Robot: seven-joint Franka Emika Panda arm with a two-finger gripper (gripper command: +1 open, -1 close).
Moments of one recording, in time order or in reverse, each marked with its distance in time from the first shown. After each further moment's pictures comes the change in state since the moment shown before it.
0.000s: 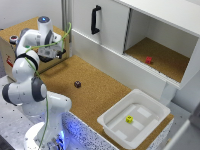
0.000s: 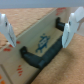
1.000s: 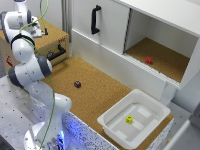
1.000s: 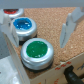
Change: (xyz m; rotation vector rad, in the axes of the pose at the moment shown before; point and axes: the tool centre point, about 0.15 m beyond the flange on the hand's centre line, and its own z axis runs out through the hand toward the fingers) arm 0.038 -0.101 -0.004 0.010 -0.067 -0.369
